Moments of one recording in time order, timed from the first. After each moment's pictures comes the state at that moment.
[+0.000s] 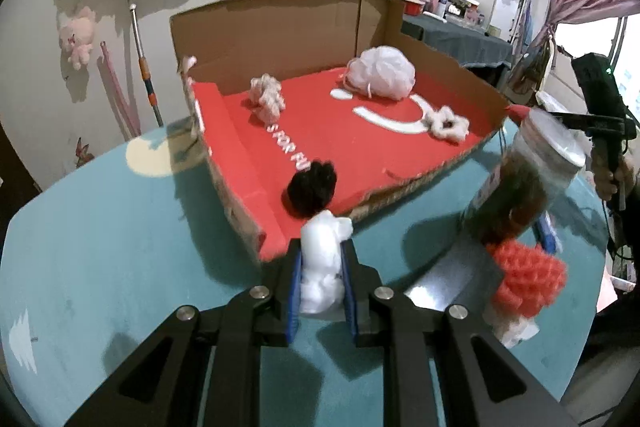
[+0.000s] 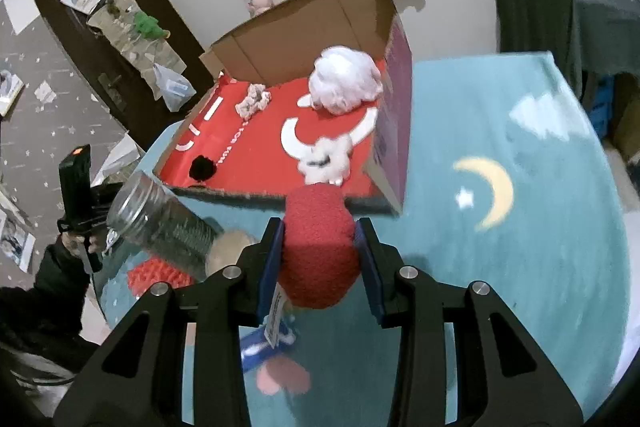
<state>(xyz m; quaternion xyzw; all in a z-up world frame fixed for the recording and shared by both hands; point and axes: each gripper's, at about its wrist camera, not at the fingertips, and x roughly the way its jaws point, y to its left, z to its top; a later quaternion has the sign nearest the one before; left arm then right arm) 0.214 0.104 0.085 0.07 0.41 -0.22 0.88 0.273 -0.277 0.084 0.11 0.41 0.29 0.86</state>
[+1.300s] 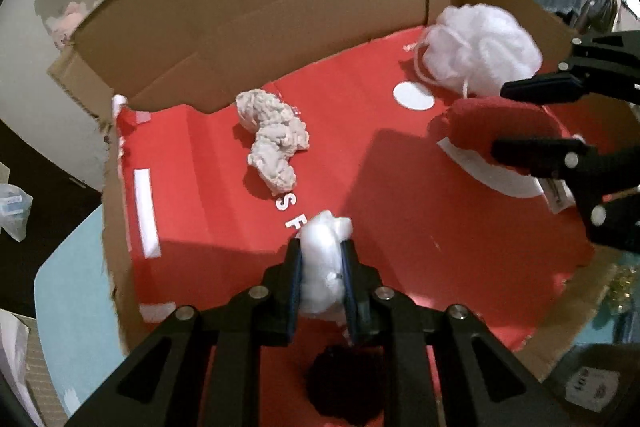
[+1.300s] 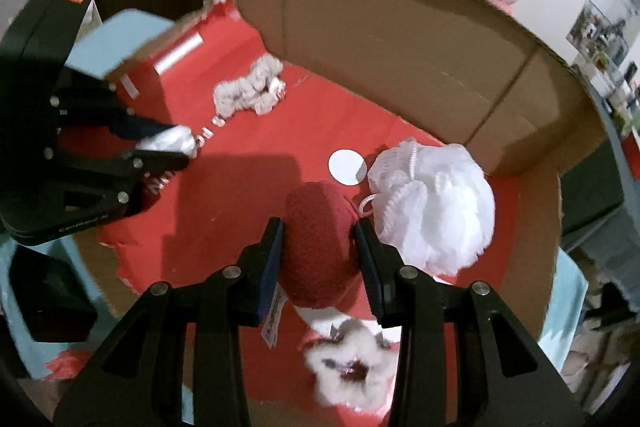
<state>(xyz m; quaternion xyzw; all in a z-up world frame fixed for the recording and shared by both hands) 0.370 0.023 0.048 0.16 0.52 -0.11 0.83 0.416 -0.072 0.073 -0.21 0.46 0.26 0.82</state>
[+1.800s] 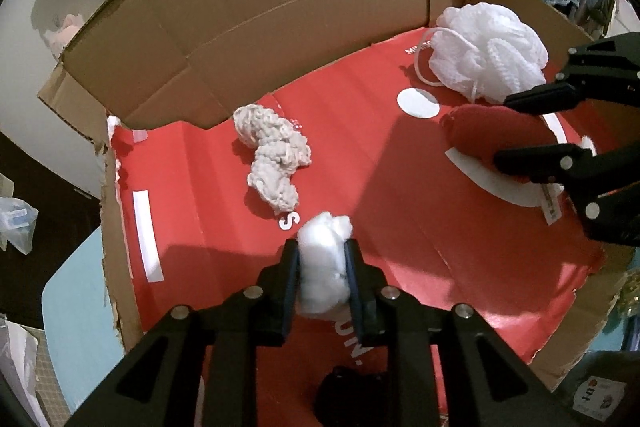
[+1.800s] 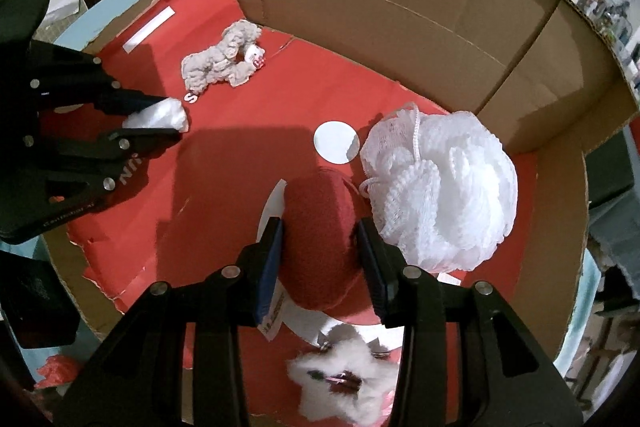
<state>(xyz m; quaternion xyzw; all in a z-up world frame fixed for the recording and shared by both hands) 0.371 0.018 0.049 0.18 0.51 -0.11 0.83 0.437 -0.085 0.051 -0.20 0.50 0.25 0.80</state>
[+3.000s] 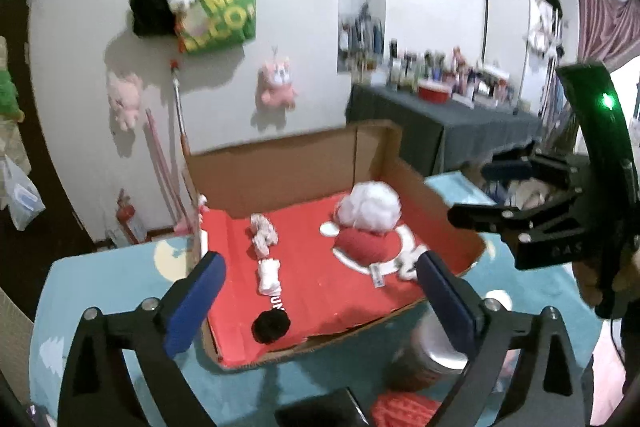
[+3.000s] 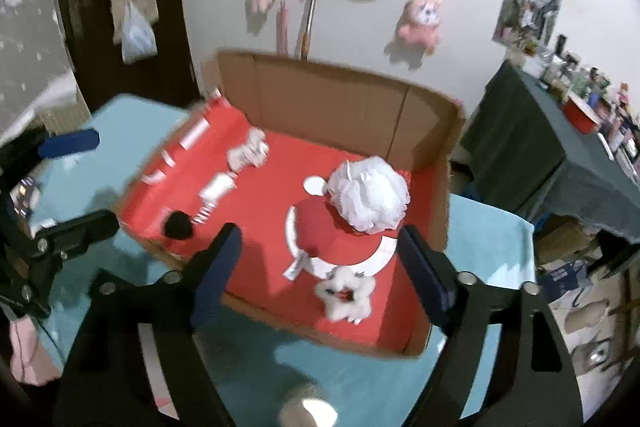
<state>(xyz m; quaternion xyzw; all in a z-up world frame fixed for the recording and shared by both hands) 0.183 0.023 0.198 0.04 0.27 -0.13 0.95 0.310 -0.139 0.182 -0.10 0.37 0.20 0.90</state>
